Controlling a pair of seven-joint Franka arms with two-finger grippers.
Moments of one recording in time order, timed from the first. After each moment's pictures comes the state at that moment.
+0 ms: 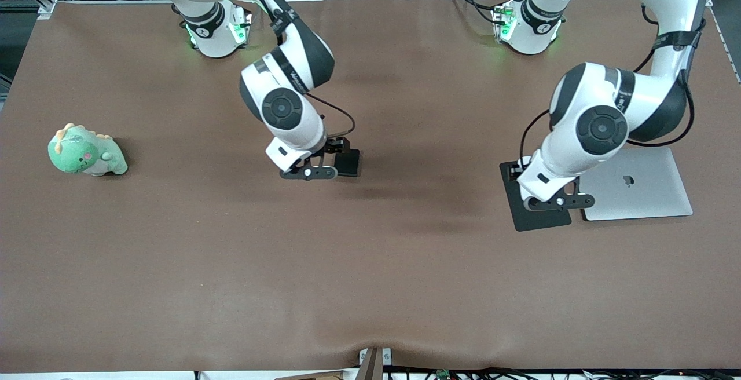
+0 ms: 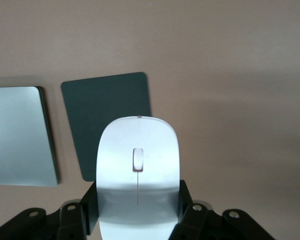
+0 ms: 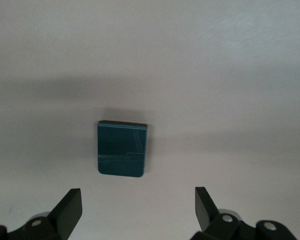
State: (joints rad) left arm -0.13 0.31 -0.16 -1.79 0.11 1.94 -0.34; right arm 0.62 0.47 0.03 -1.71 0.15 2.06 0.59
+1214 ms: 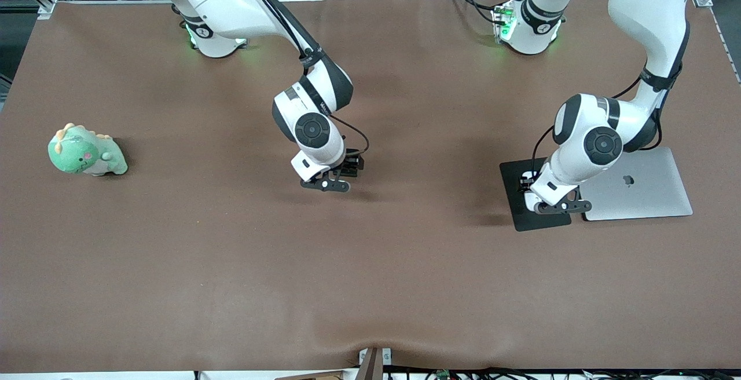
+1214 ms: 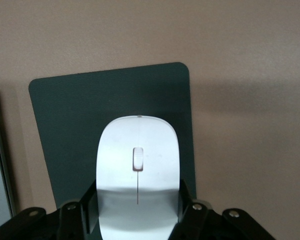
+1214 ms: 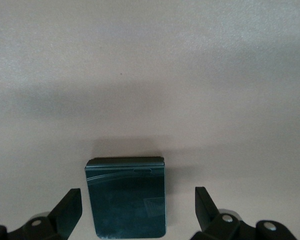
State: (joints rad) left arm -0.01 0.39 -0.16 -2.10 0.11 2.43 -0.27; right arm 0.67 0.64 0.02 -1.72 0.15 2.27 0.73
